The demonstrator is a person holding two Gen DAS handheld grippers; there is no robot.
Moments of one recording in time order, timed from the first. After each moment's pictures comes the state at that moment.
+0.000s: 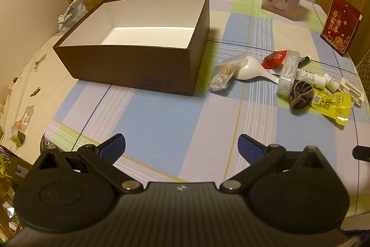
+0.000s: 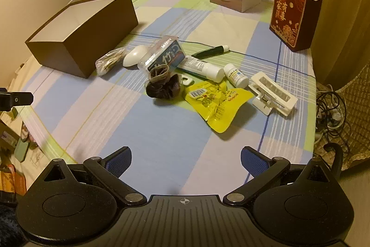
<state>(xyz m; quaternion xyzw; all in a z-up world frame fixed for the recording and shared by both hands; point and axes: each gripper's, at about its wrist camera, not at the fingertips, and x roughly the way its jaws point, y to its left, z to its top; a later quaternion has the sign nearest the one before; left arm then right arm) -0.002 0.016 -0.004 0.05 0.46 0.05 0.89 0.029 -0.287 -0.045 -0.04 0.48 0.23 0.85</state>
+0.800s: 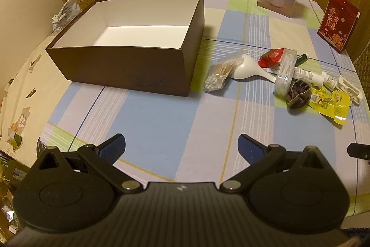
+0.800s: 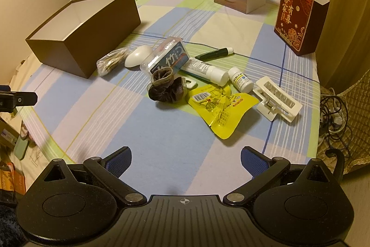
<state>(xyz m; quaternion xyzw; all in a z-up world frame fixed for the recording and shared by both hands) 0.008 0.012 -0.007 0.05 0.47 0.04 0.88 0.036 -0.281 -0.044 -0.05 0.48 0.23 0.85</state>
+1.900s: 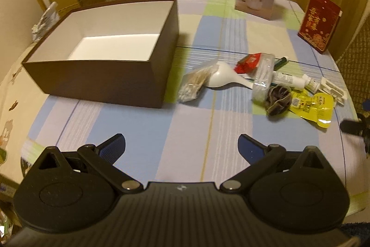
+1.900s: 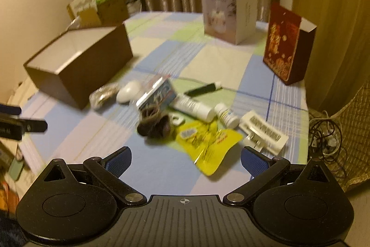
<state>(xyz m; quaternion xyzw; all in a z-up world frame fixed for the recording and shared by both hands) 0.026 -0.006 -0.014 0.05 0.45 -0.02 0.89 0.048 -0.297 -0.028 -0.03 0.40 0.23 0.89</state>
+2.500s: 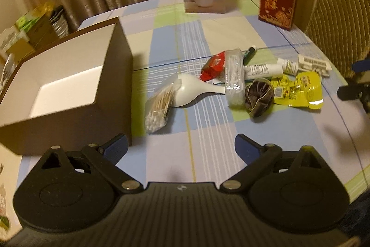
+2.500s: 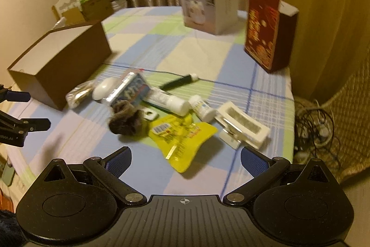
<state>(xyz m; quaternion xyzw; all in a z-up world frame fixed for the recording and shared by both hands) 0.067 -0.038 -0.040 0.15 0.42 -0.14 0.89 0.074 -0.328 -0.048 -0.02 0.43 0.20 0.88</state>
